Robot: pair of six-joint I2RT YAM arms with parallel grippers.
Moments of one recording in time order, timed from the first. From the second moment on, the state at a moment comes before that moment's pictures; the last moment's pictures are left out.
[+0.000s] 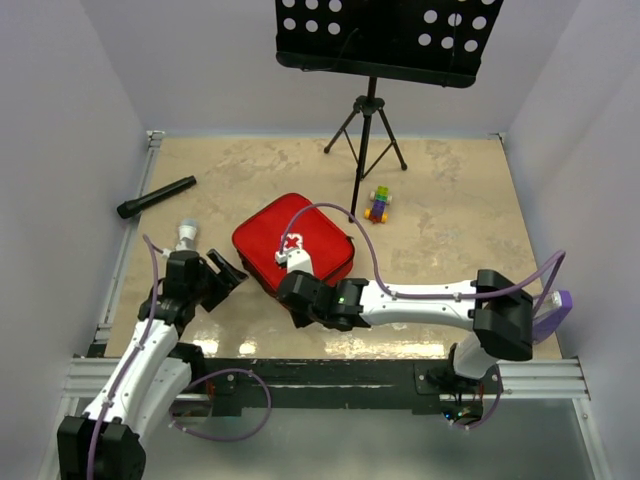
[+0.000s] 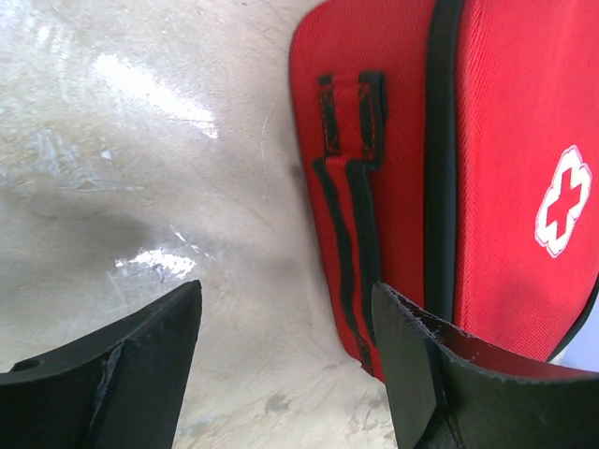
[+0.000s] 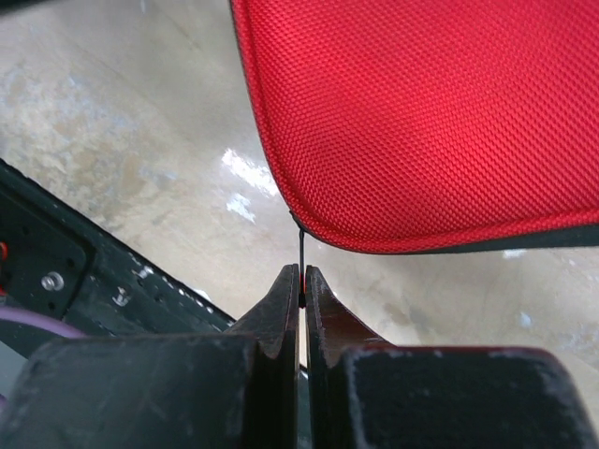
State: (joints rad) left arm -0.12 0.70 0.37 -0.46 0.13 -0.87; right arm 1.30 1.60 1.10 -0.40 0.35 0.72
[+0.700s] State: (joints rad) left arm -0.17 0.98 0.35 -0.20 0.09 -0.92; right arm 1.29 1.78 1.30 -0.41 0.34 0.64
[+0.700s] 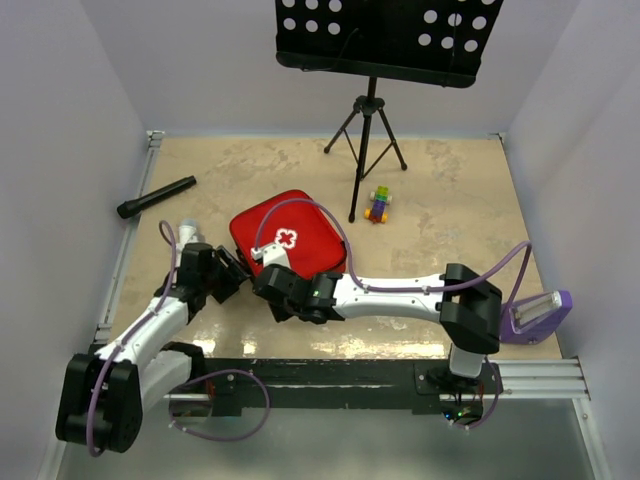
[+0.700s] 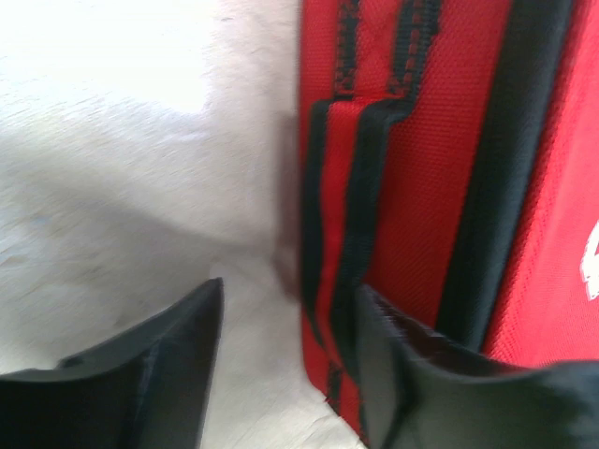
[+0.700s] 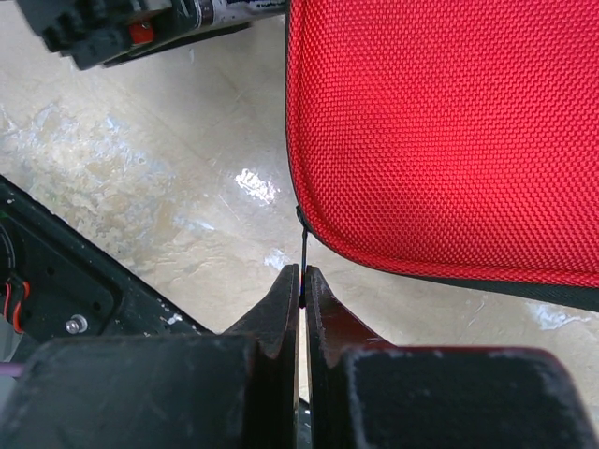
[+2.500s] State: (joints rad) left arm -0.17 1.24 0.55 -0.15 0.06 -0.71; right arm 0.75 1.29 0.68 0.01 0.29 0.86
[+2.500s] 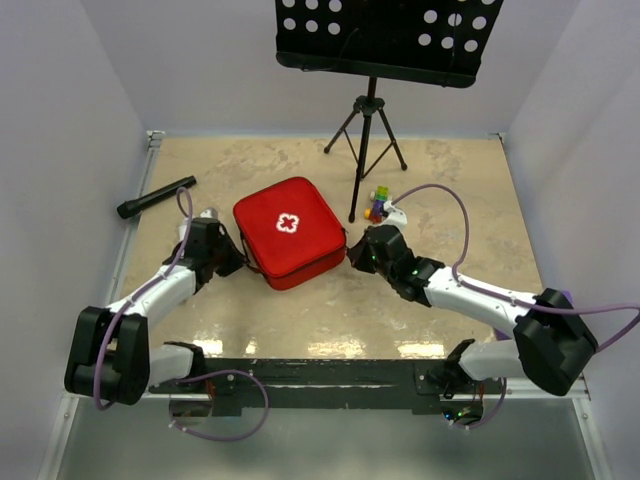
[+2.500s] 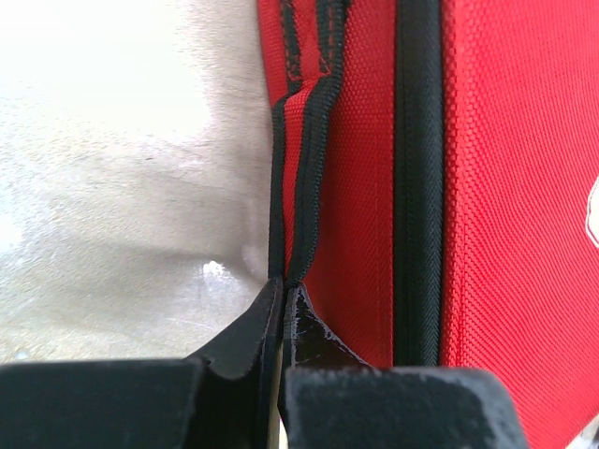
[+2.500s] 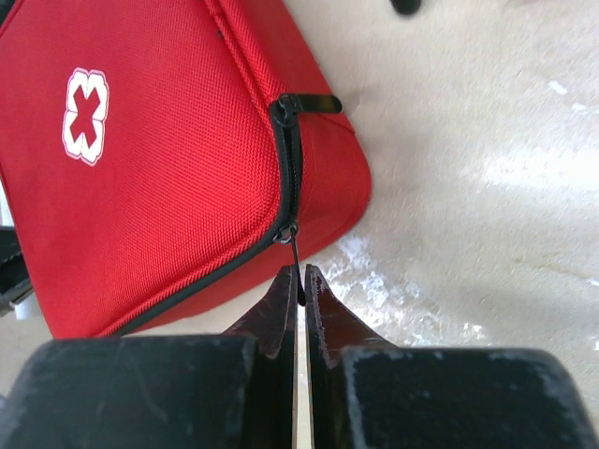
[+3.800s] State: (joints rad) left arm -0.23 1.06 0.49 -0.22 0.05 -0.62; right arm 0.73 1.10 0.67 0.07 0.39 0.74
